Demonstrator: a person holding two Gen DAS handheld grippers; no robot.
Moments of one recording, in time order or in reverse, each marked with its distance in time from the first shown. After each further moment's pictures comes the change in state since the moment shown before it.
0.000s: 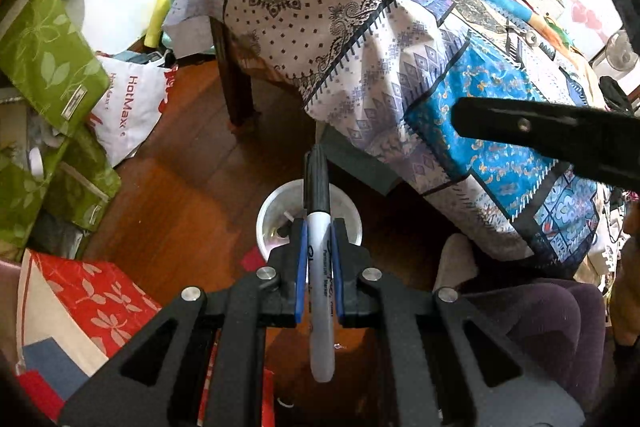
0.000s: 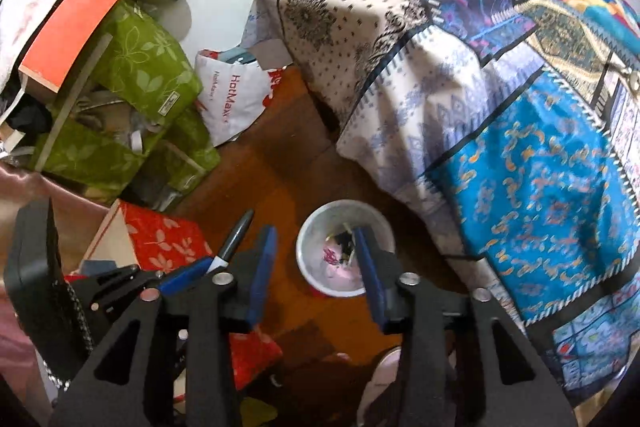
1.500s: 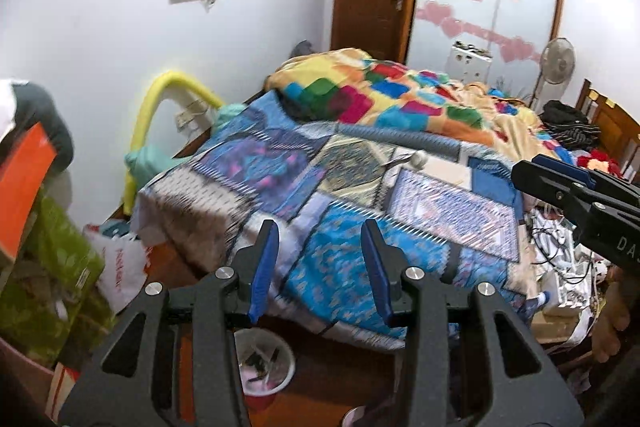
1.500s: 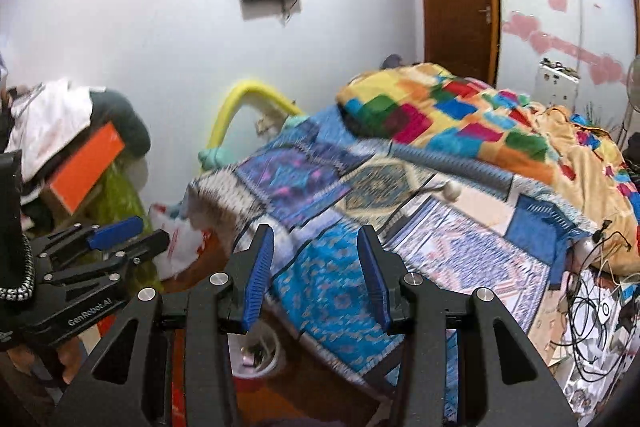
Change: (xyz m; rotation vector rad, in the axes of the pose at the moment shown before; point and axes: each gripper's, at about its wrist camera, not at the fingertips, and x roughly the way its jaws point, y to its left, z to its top) left arm -0.175 -0.199 0.073 0.228 -0.468 -0.039; right arm -0.250 -0.105 -0.049 0.046 -0.594 -0.229
